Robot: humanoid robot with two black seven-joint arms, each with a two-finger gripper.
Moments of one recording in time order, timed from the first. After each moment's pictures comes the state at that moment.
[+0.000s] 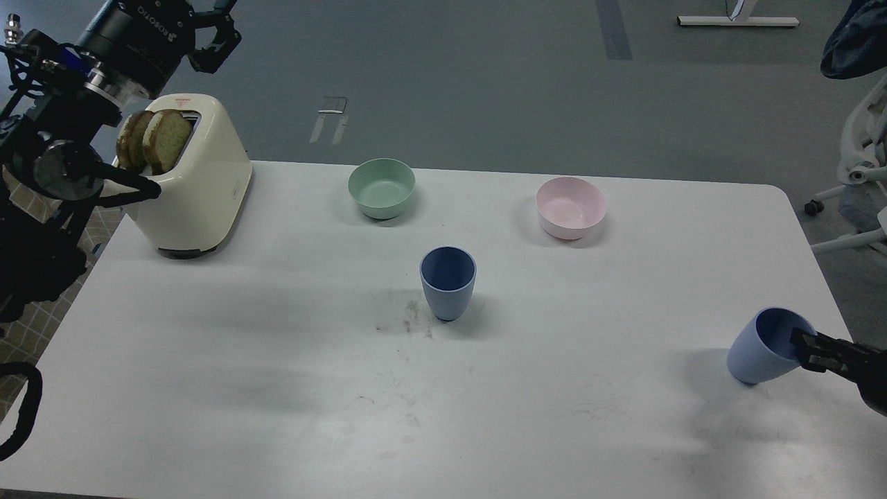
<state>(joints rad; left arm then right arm) -0.76 0.54 -1.13 -0.94 0.37 -0.49 -0.24 -0.21 -0.78 1.46 1.61 -1.91 0.49 -0.05</state>
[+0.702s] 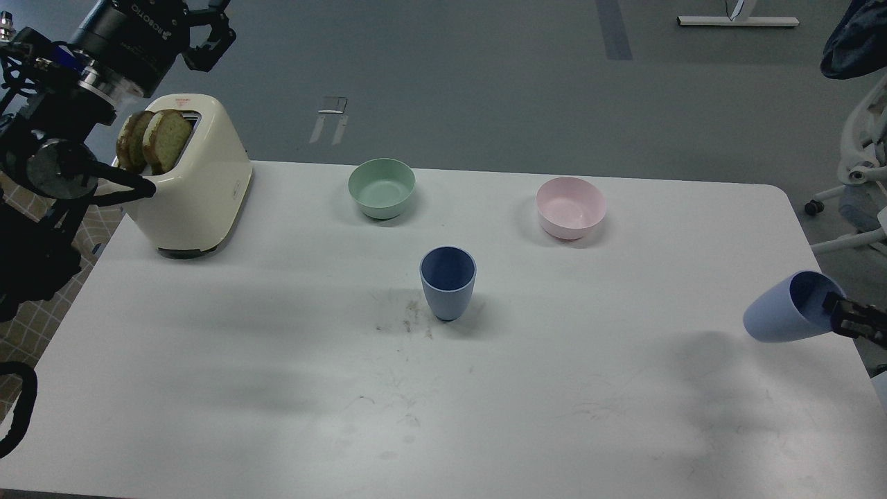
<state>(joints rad) -0.76 0.55 -1.13 -0.94 0.37 -0.49 -0.24 -0.19 -0.78 1.63 1.62 -1.87 0.49 -0.02</state>
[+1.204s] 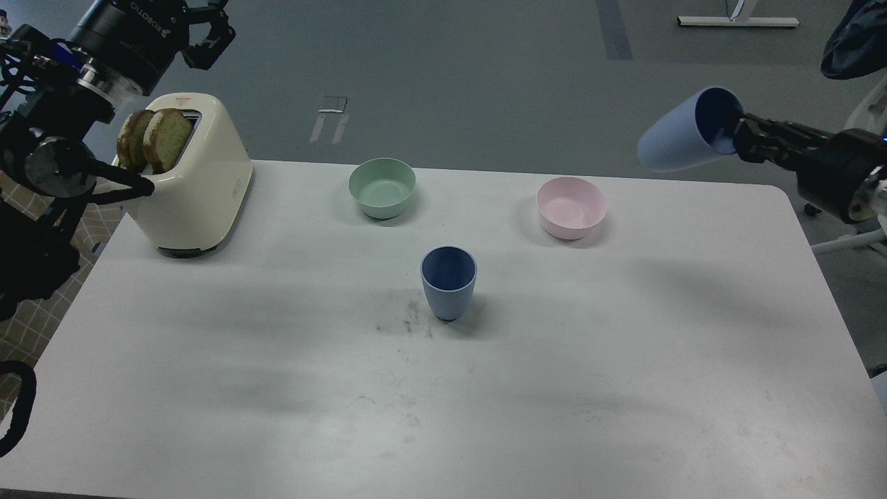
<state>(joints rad) -0.76 0.55 -1.13 -0.94 0.37 -0.49 -0.24 0.54 -0.67 1.17 1.52 -1.83 0.49 0.00</state>
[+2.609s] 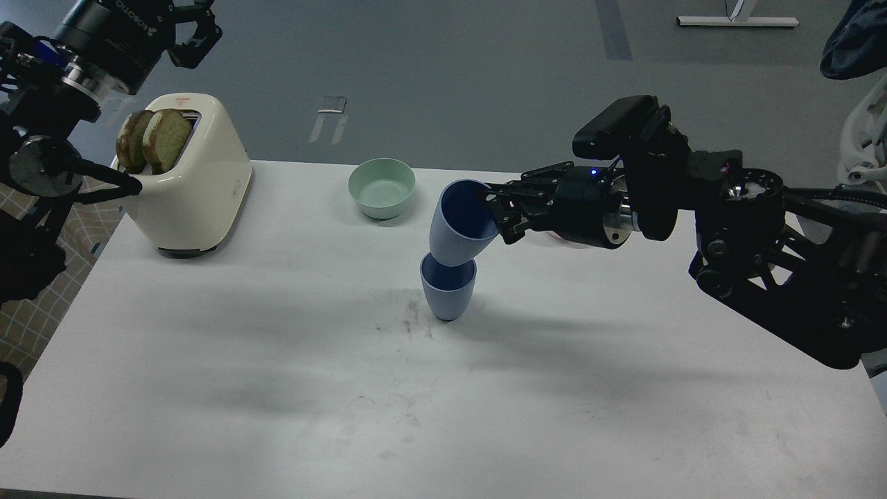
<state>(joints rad) -0.76 0.58 -1.13 -0.94 0.37 -0.49 -0.24 0.99 -0.44 0.51 1.51 -1.84 0.49 0.00</state>
